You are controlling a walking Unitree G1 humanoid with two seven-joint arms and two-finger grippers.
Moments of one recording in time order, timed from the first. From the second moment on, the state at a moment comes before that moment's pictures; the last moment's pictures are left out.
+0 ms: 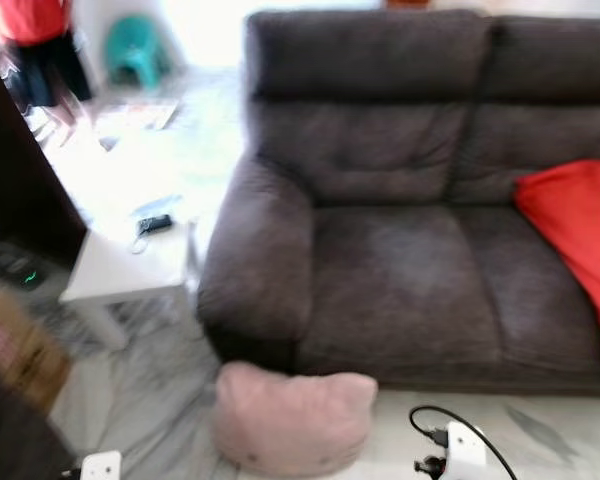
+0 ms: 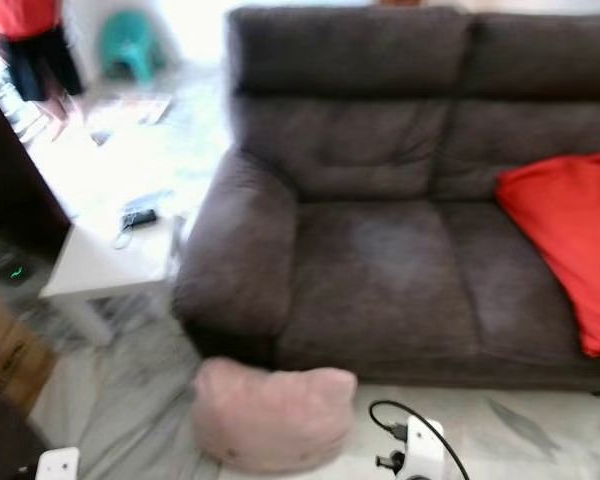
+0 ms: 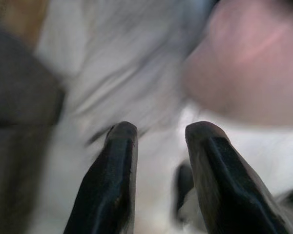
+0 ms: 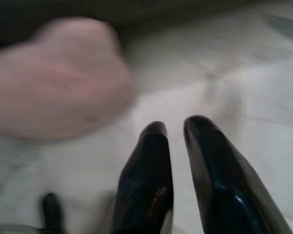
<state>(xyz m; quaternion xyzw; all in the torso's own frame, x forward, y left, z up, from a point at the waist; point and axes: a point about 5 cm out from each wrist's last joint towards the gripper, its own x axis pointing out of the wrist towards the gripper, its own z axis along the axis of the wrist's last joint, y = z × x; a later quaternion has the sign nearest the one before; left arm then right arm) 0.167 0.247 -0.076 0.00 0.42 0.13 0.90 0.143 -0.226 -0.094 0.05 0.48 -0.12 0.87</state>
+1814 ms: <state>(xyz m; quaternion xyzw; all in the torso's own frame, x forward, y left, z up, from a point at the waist) 0.142 0.269 -0.079 0.02 0.44 0.16 0.89 0.169 -0.210 -0.086 0.08 0.44 -0.11 0.89</state>
